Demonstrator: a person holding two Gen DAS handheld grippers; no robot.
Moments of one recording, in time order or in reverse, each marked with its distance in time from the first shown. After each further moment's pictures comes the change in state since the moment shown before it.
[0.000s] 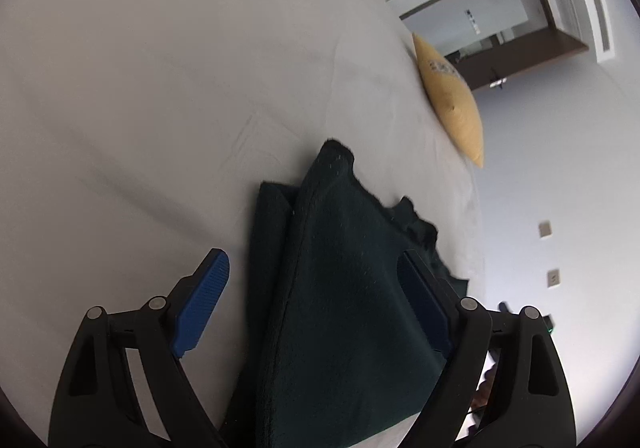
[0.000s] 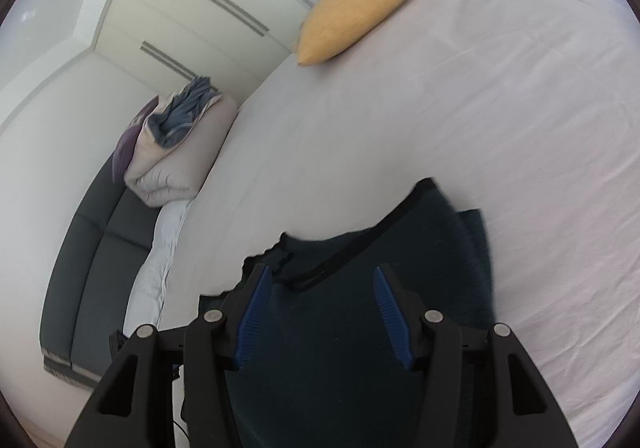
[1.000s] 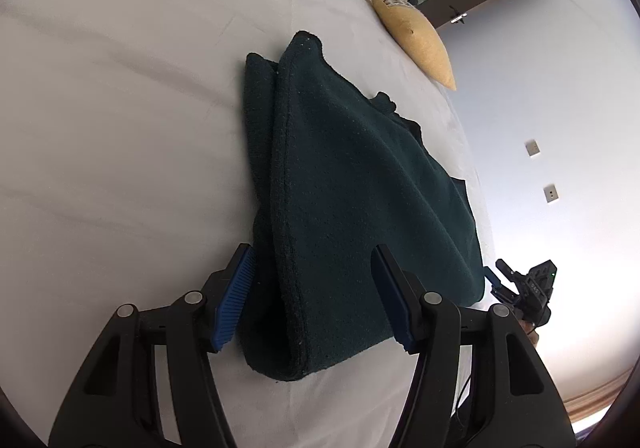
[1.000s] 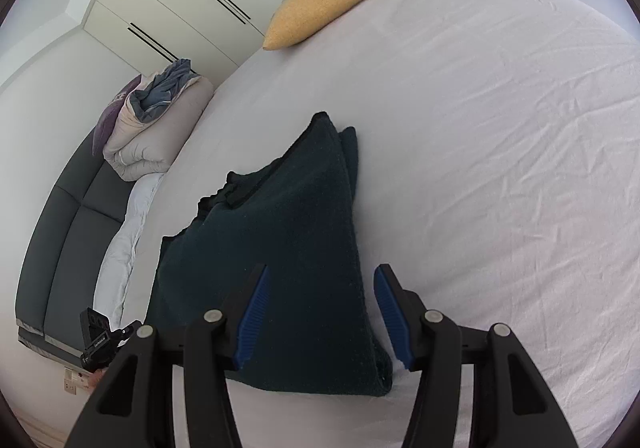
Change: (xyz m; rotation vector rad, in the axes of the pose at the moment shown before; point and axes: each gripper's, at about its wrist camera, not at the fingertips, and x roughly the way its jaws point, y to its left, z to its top) left arm -0.063 0.047 -0.115 0.194 0.105 -0.087; right arm -0.089 -0.066 -0.068 0.000 0.025 -0.144
